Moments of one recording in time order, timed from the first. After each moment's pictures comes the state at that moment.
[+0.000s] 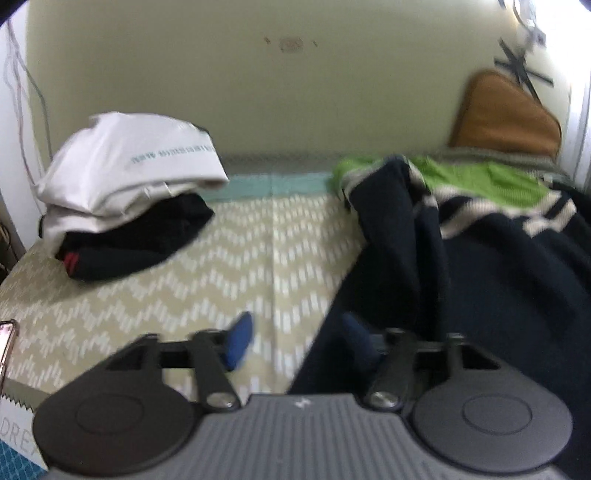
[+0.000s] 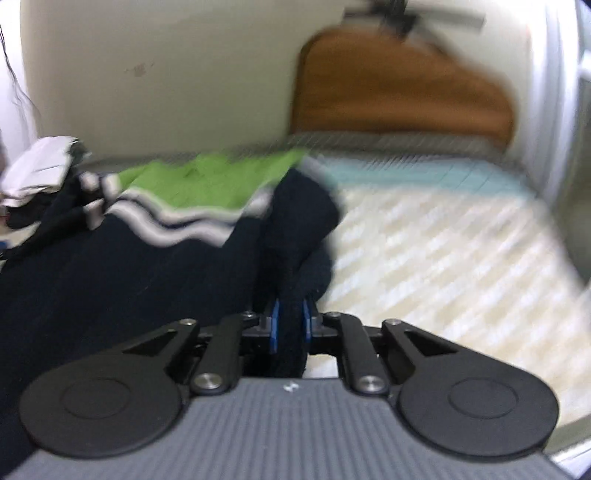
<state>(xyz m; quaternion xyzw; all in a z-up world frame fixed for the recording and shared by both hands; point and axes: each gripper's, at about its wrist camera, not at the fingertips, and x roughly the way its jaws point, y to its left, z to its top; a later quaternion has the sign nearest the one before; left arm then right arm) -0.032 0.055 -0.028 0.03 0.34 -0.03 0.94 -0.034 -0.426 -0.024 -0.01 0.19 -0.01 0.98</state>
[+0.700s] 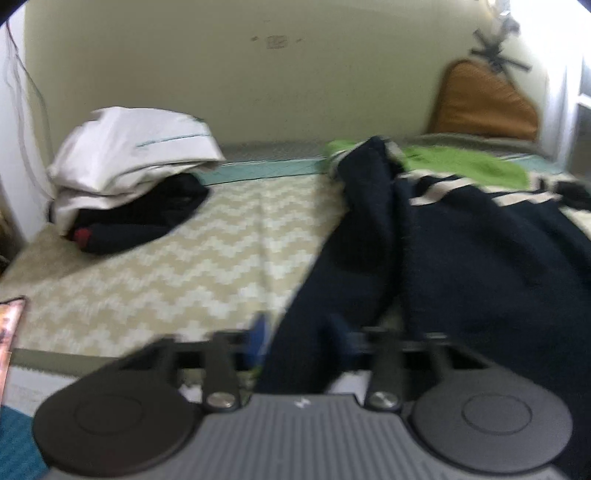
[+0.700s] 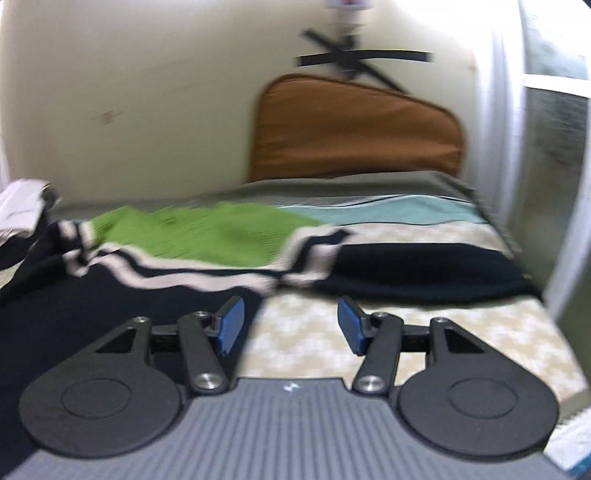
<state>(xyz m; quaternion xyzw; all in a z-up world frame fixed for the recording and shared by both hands) -0.076 0.054 -0.034 0.03 0.33 -0.05 0.94 -0.040 -0.394 -0.026 0.05 0.16 0.01 0.99</state>
